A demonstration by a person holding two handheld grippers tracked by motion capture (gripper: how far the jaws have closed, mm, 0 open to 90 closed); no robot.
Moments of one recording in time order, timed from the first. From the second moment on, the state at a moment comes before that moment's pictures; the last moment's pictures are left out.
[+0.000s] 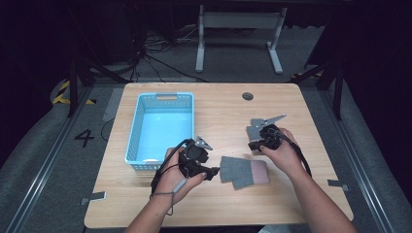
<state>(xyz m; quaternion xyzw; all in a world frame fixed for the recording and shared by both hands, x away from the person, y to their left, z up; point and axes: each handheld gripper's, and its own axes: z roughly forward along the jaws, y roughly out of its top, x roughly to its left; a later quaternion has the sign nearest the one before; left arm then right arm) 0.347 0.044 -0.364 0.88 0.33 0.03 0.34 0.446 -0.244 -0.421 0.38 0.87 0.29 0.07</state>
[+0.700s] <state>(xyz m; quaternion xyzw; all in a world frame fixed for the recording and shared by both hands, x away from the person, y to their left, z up) 0.354 0.033 -0.363 0.89 0.31 0.02 0.35 0.442 -0.271 -0.437 0.42 0.87 0.26 0.08</state>
